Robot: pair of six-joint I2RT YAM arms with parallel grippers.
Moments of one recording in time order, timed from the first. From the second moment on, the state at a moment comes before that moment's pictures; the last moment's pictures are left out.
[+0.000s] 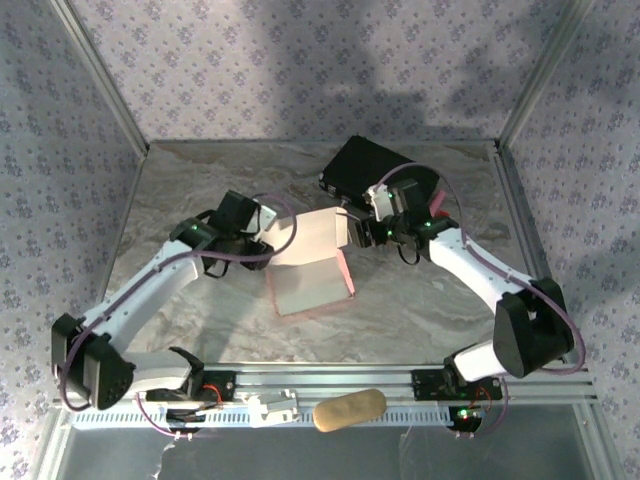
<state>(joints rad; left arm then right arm) -0.54 1.28 1.10 -0.87 -0.07 0.02 0.44 1.45 1.02 -0.36 -0.22 0.02</state>
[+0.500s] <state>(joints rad) -0.46 1.45 1.10 -0.79 0.03 0.01 0.48 1.65 1.21 -0.38 -0.25 -0.10</state>
